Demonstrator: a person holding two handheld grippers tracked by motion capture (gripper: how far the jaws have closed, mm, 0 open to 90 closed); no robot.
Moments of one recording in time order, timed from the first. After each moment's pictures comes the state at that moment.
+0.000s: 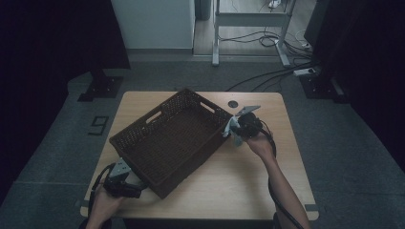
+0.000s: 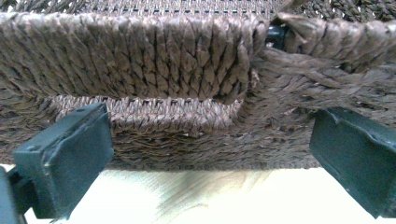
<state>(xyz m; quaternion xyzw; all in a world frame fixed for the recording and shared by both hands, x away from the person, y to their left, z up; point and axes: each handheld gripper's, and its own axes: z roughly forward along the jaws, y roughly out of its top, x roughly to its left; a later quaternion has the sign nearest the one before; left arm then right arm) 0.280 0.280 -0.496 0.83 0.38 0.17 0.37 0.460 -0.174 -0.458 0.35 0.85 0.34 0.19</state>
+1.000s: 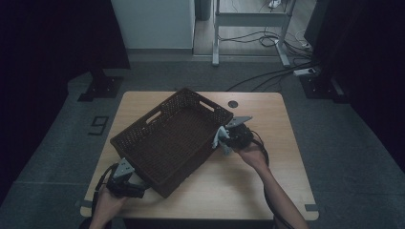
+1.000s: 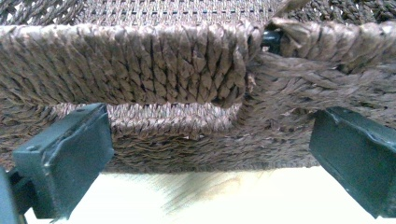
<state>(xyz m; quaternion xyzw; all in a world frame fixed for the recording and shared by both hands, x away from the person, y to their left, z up) 0.278 0.269 -0.495 0.83 0.38 0.18 0.36 0.424 -0.143 -0.465 0.29 0.86 0.38 0.15</state>
